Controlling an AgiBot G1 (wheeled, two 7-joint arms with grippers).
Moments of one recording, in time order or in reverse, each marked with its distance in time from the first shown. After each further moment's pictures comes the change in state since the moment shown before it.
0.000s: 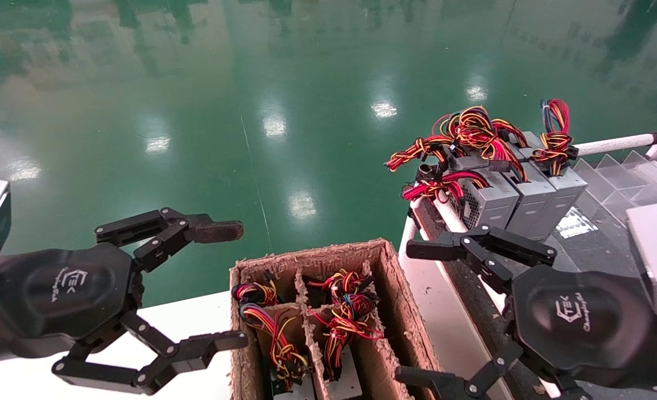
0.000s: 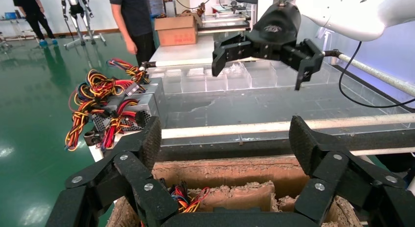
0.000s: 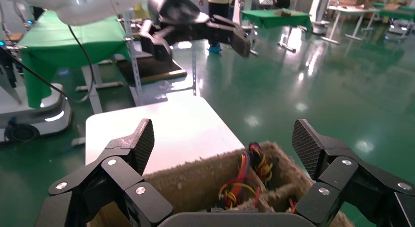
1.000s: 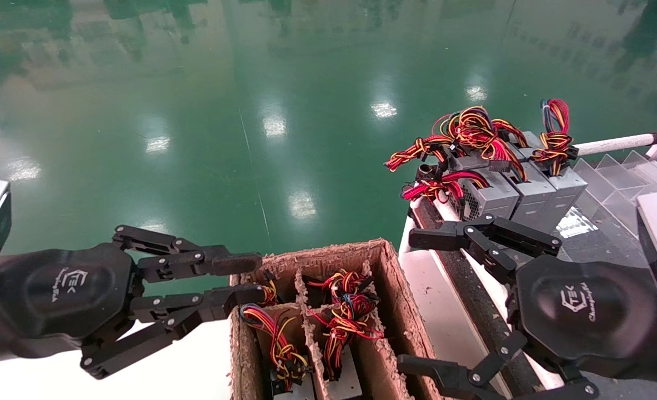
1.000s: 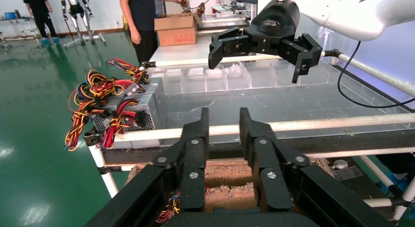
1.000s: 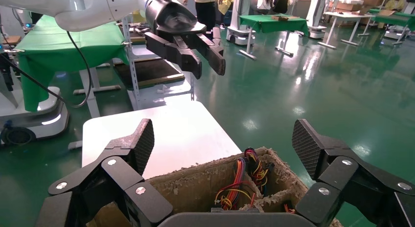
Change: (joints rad) left arm 0.000 0.000 0.000 0.000 0.000 0.000 0.000; right arm 0.009 -0.003 0.016 0.008 0.044 -0.019 -0.002
